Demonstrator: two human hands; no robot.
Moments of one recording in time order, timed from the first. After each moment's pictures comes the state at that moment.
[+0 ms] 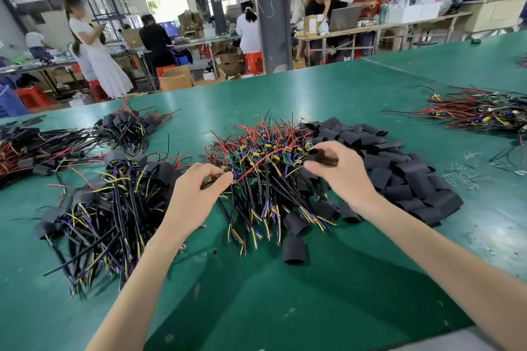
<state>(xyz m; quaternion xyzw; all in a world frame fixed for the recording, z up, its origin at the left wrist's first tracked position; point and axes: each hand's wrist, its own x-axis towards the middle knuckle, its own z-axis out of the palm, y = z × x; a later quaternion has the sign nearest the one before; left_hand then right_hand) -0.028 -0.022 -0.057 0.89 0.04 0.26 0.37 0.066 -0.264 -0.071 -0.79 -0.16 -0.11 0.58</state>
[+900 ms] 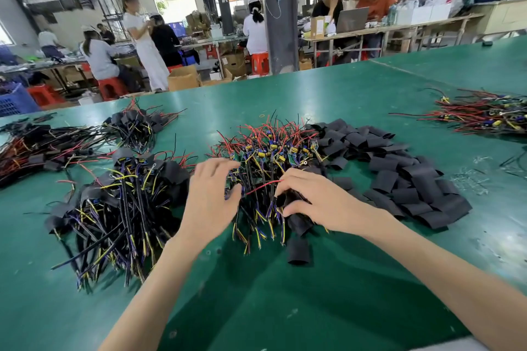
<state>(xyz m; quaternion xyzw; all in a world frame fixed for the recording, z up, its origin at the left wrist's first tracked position) -0.026 -0.034 -0.068 0.94 -0.01 0.30 0.17 0.038 -0.245 -0.070 -0.81 -0.50 -0.04 0.31</state>
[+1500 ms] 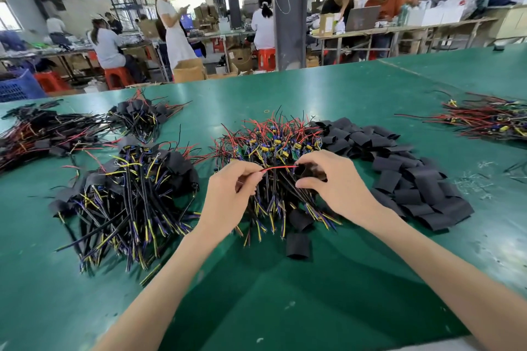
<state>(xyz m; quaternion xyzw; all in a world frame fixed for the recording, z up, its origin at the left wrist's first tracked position) -0.034 -0.066 -0.068 0.85 -0.03 0.30 0.43 0.047 -0.254 -0.071 -0.85 -0.32 -0.14 0.40</state>
